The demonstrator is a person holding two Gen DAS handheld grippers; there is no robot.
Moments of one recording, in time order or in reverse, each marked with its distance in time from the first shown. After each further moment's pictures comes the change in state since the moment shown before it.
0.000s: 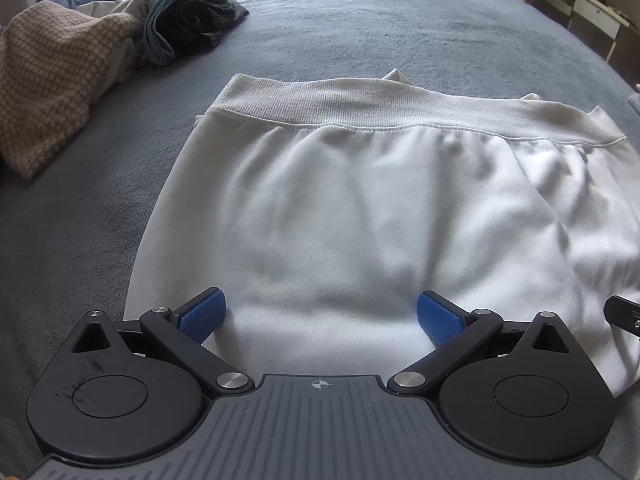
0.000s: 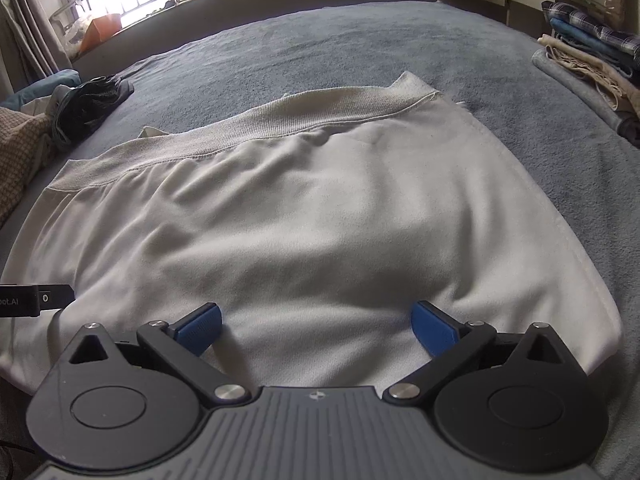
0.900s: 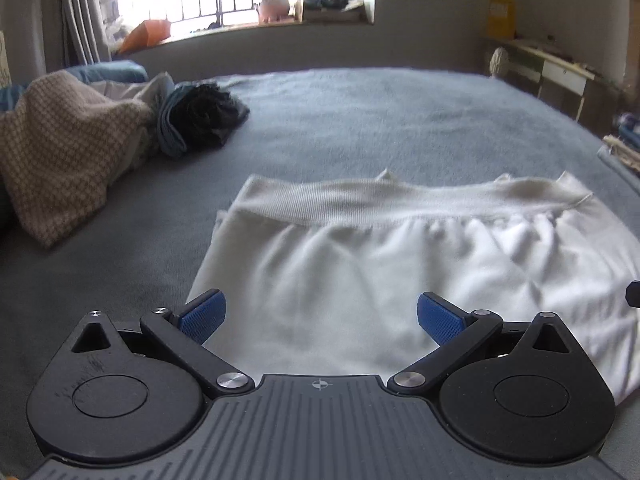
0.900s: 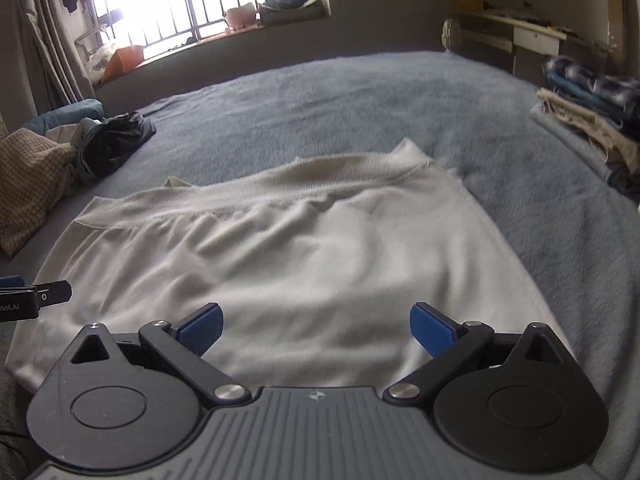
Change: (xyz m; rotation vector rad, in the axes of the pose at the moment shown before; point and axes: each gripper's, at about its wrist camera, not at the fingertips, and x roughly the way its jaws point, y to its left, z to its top) left arm -0.045 0.021 -0.002 0.035 -0.344 -0.065; right arm -0.047 -0.005 0.016 -0.049 -0.152 0.047
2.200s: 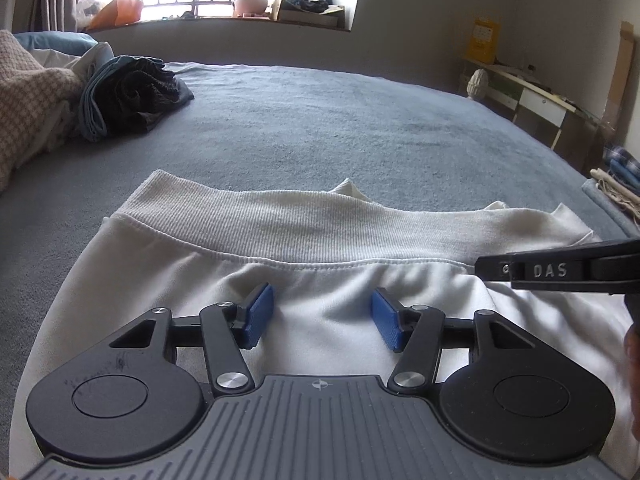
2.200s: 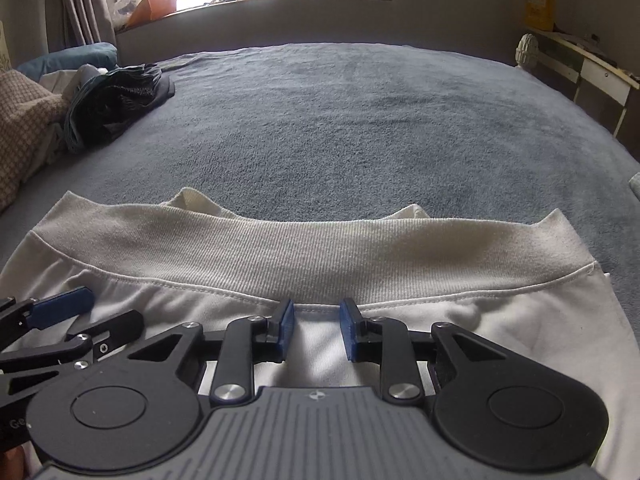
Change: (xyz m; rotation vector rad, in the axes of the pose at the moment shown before) left arm 0.095 -0.016 0.004 -0.095 0.004 -0.135; right arm 0.145 0.083 0.065 -0.164 0.079 -0.006
